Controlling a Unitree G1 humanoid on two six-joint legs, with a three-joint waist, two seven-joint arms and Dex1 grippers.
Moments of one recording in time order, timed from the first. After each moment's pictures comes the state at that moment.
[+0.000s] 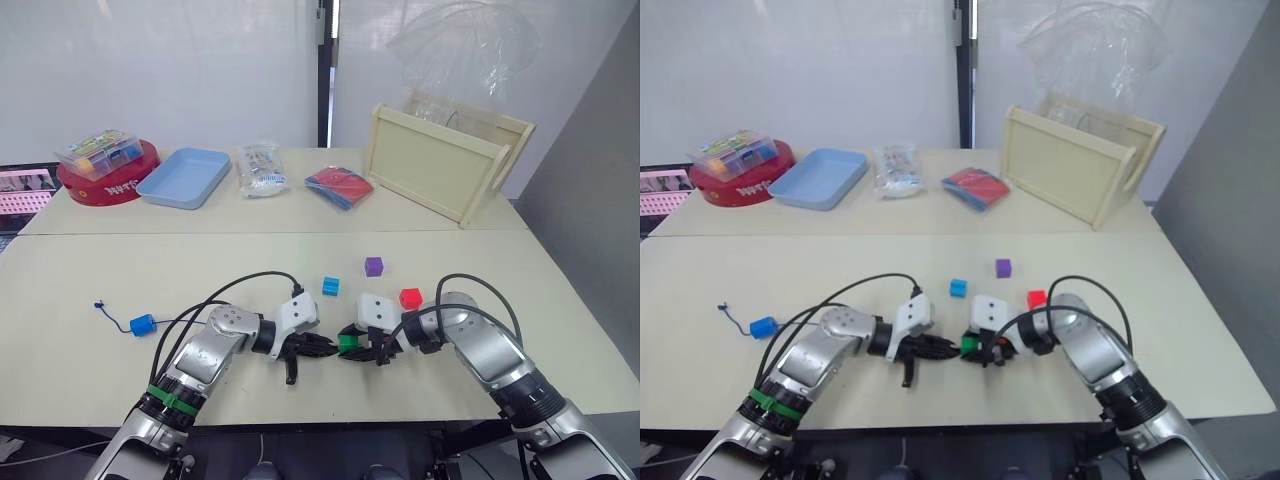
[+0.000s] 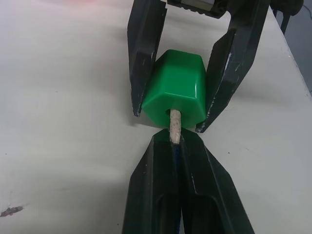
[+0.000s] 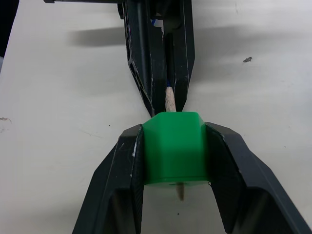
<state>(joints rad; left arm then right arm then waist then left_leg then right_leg) -0.49 0.44 -0.34 0.06 -0.18 0.44 -1.15 -0.55 -0.54 0.41 -0.07 0.04 0.43 1.17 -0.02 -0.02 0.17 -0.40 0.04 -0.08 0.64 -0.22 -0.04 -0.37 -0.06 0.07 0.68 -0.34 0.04</state>
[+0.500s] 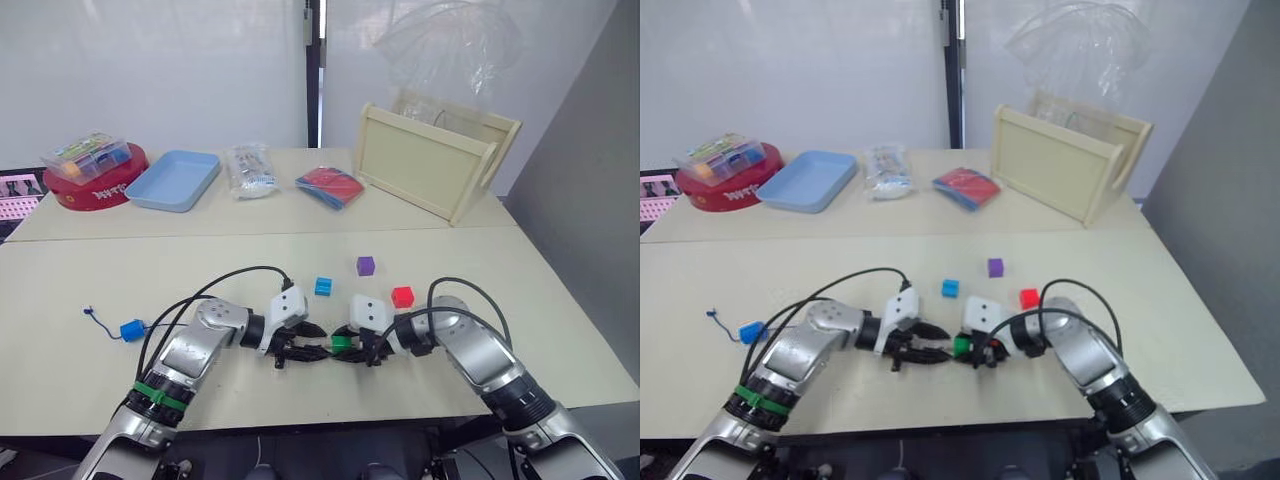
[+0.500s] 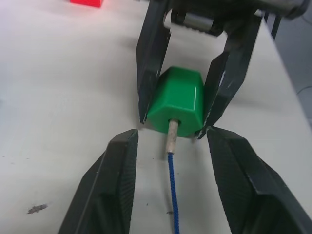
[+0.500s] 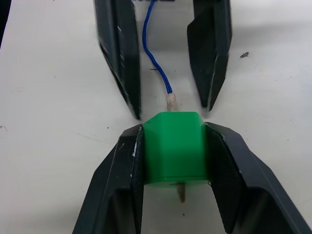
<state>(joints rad) -0.49 0.53 -0.26 0.02 -0.24 0.48 -1.21 -0.54 -0.51 0.42 -0.08 0.02 0.45 1.14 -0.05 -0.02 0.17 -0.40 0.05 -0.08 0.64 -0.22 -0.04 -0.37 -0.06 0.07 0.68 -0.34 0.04</state>
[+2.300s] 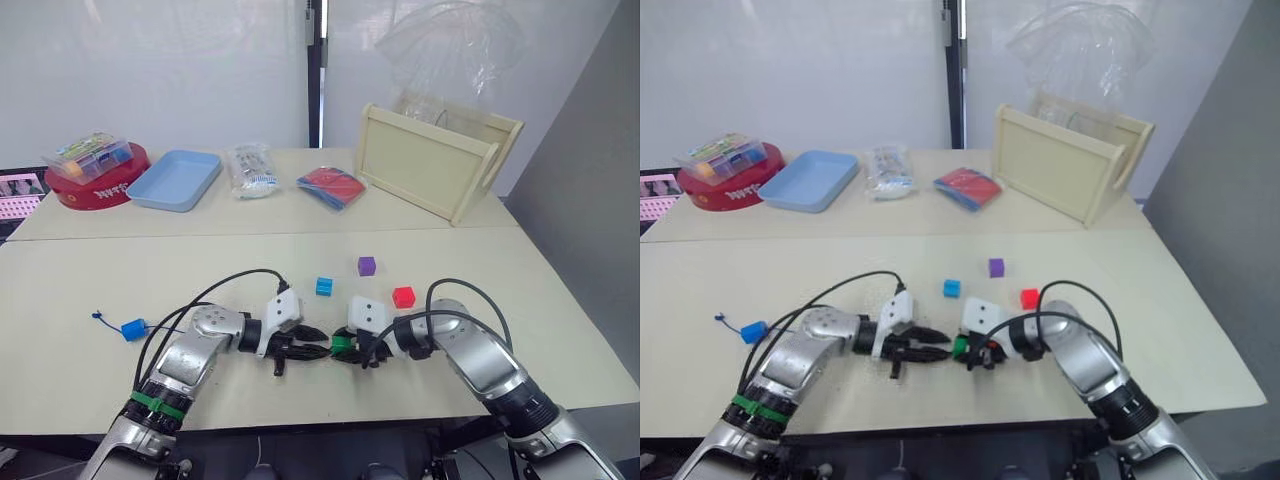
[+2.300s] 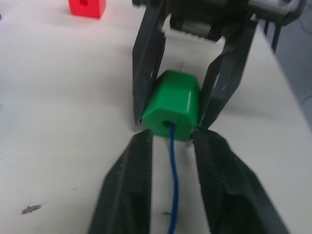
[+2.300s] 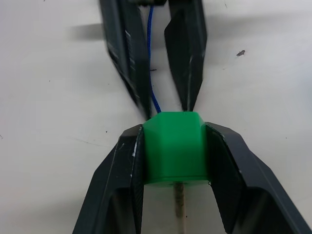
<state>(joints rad) -0.45 0.52 -0.25 0.01 -0.26 0.39 -1.22 -0.51 -0.53 0.41 -0.17 0.02 0.55 1.09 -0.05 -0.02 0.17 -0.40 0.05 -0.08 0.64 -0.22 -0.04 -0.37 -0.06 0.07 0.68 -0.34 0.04</state>
